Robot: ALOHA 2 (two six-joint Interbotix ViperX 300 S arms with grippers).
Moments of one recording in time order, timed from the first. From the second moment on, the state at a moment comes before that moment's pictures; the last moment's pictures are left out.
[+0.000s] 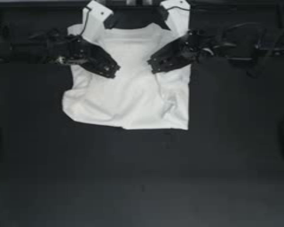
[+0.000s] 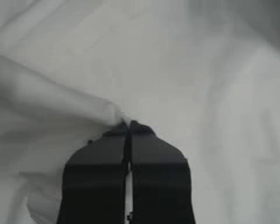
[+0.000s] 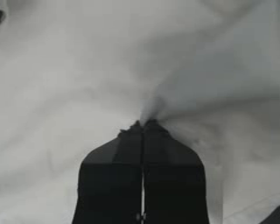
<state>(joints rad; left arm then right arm) 0.50 0.13 0.51 0.27 0.35 -0.71 -0.46 0.19 0.39 -0.06 0.44 0.70</state>
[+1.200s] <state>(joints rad) 0.52 0.02 0.47 0.27 0.46 -0.54 -0.46 0.13 0.33 -0.15 0.52 0.70</state>
